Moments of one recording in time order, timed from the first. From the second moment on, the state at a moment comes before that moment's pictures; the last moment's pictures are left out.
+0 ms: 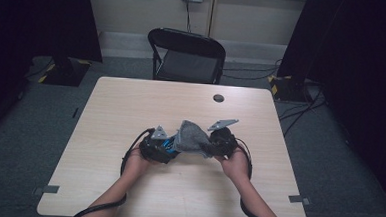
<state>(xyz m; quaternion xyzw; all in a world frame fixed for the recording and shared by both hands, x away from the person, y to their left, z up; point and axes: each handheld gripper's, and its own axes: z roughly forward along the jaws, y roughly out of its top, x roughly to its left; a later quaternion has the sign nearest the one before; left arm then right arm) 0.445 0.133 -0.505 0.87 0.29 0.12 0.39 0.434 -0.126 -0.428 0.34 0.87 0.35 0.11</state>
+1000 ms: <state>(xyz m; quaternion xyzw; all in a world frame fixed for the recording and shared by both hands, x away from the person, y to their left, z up) 0.445 0.133 -0.505 0.87 0.29 0.12 0.39 0.459 -0.067 -0.449 0.34 0.89 0.28 0.09</state>
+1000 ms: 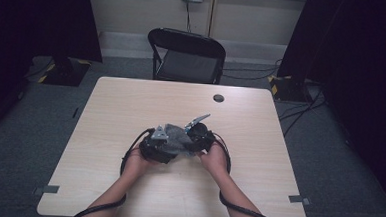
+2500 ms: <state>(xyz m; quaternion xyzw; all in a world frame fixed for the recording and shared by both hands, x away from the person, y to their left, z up) 0.445 0.133 -0.505 0.87 0.29 0.12 0.39 0.505 -0.133 -0.463 0.43 0.87 0.22 0.12</state>
